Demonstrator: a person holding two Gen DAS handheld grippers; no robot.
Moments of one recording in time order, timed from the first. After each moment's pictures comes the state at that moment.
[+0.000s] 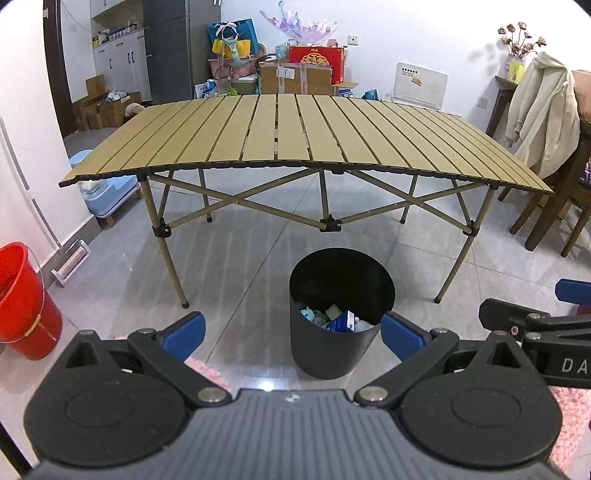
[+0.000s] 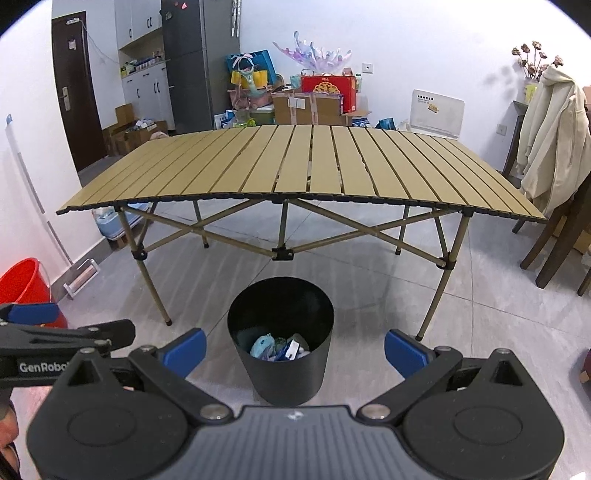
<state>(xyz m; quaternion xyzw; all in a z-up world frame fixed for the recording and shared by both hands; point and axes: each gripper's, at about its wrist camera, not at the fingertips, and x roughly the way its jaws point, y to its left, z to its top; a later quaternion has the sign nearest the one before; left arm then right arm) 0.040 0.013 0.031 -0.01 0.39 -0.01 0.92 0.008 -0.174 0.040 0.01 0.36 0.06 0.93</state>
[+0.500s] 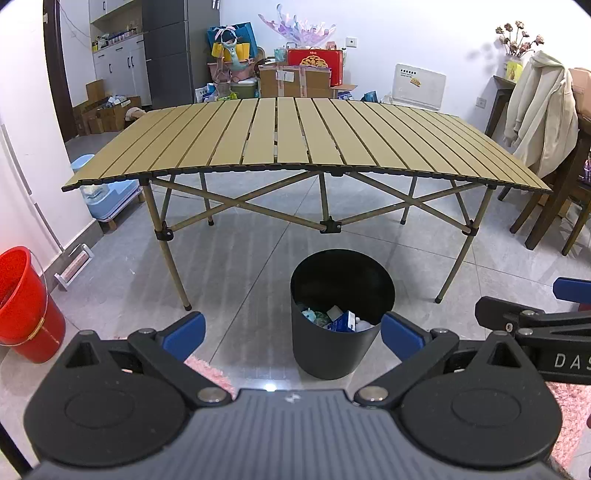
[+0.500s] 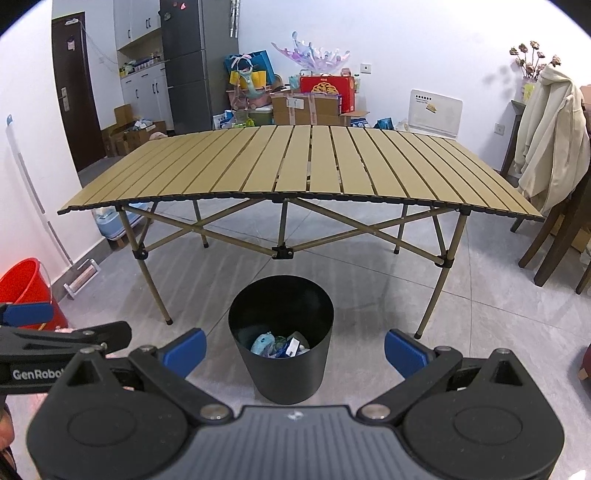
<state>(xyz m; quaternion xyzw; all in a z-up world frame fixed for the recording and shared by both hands) 0.038 0.009 0.034 0.00 0.38 -0.01 0.92 0.006 -0.174 0.041 0.01 0.36 0.06 0.93</state>
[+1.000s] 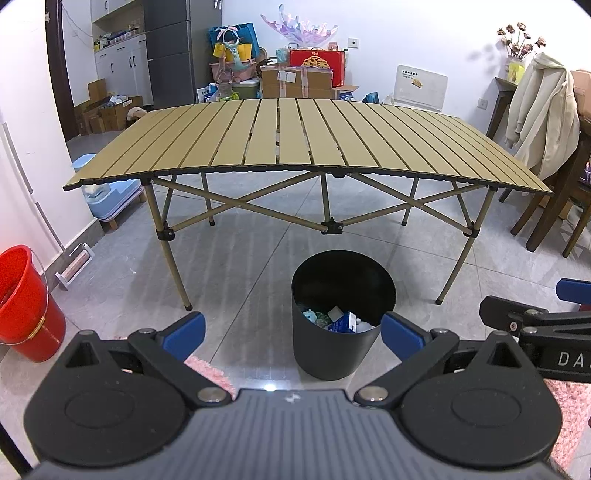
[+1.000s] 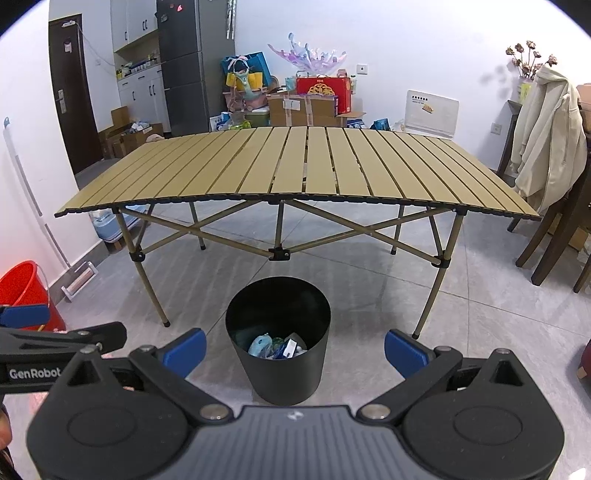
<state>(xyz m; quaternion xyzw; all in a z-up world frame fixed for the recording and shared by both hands) 0.038 0.010 0.034 0.00 0.38 -0.01 0.92 0.006 -0.176 0.043 0.01 0.36 0.05 0.93</state>
